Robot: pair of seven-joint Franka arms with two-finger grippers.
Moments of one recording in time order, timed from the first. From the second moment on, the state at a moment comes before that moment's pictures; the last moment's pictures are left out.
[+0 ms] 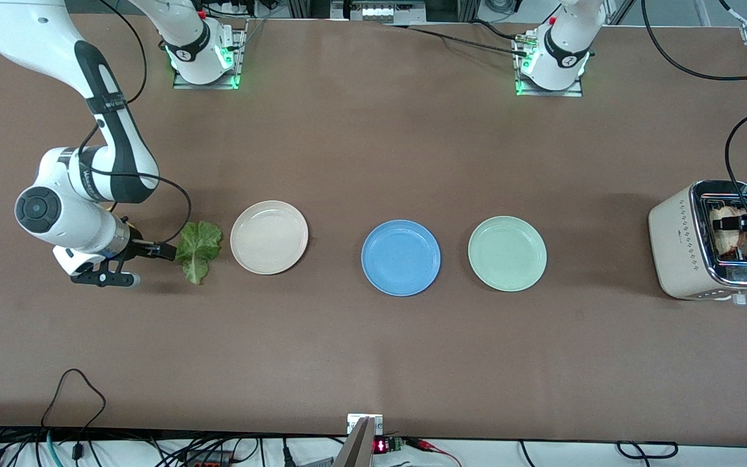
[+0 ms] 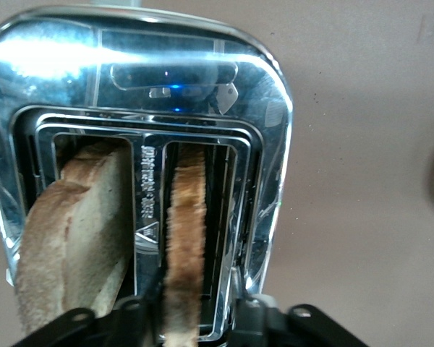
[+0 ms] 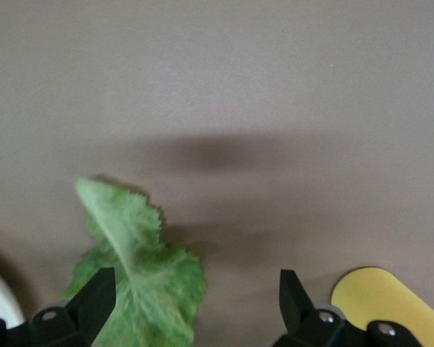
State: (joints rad) left arm 0.47 0.50 -0.06 -1.50 0.01 1.69 0.32; right arm 0.04 0.48 -0.02 -1.87 -0.04 2.31 0.13
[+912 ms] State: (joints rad) left arm 0.42 0.45 -0.15 -1.16 -0.01 1.24 0.32; right arm 0.09 0.52 -0.01 -1.87 -0.04 2.32 0.15
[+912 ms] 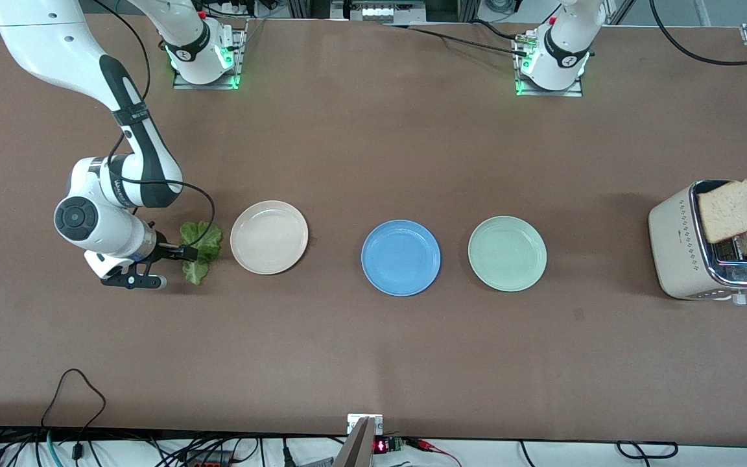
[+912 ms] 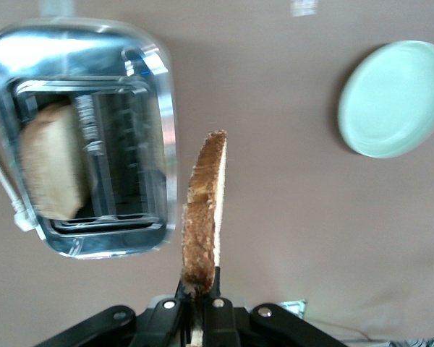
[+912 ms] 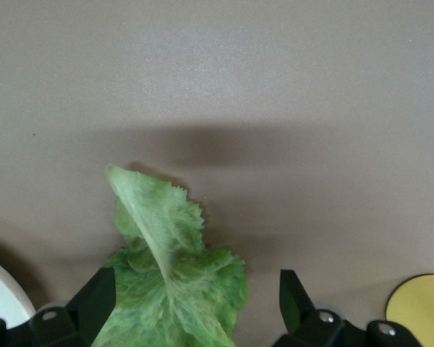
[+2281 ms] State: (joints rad) left arm 0.20 0.57 -0.74 -1.82 -0.33 2.42 -0.27; right arm 0.10 0.56 -0.01 -1.87 -0.04 2.34 0.15
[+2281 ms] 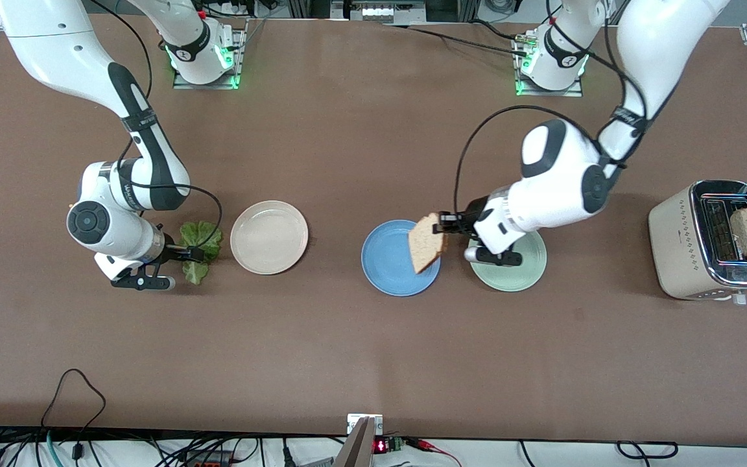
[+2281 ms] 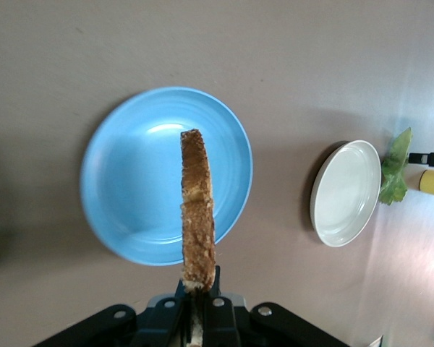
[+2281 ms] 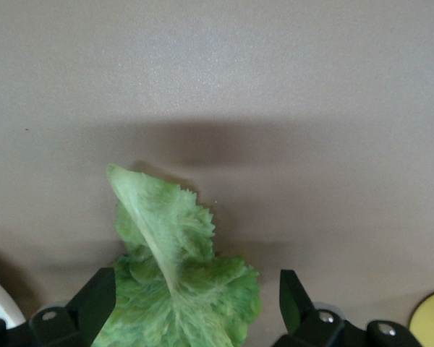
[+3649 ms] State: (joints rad) left arm 0.21 0.80 -0.72 -1.77 -0.34 2.59 -0.18; right arm 0.12 0.63 -0.01 -1.85 -0.04 2.44 0.15
